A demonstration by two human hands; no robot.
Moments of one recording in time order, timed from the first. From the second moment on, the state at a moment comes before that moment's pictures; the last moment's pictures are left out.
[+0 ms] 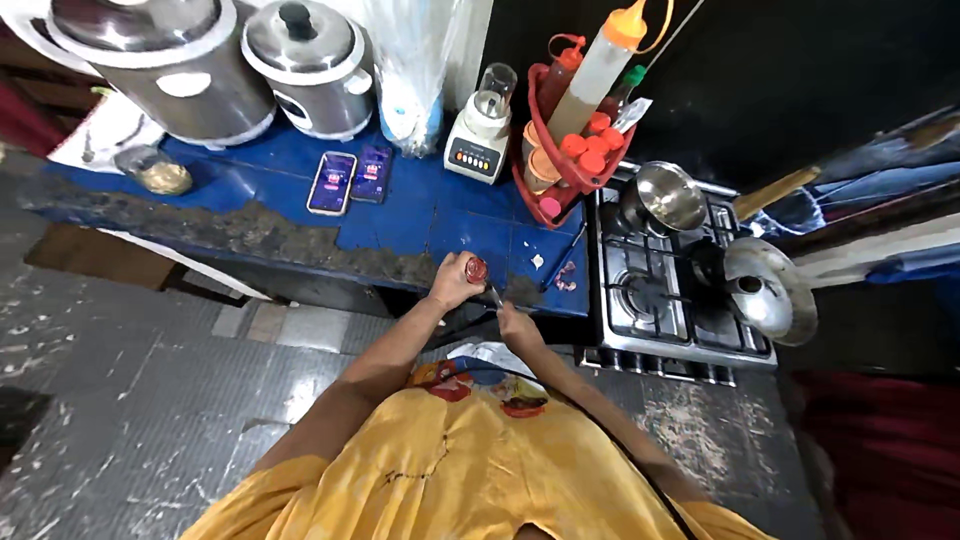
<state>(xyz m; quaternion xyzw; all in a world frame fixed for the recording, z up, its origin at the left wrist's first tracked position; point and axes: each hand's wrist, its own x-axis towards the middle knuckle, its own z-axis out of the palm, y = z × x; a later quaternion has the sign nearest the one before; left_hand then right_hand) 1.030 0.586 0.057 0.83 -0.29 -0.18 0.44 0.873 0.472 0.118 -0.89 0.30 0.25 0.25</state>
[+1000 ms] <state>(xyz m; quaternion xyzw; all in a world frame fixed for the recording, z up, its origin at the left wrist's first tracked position) 1.031 0.584 0.059 0.83 -0.30 -0.19 0.43 0.880 0.461 0.140 -0.91 0.26 0.22 0.25</state>
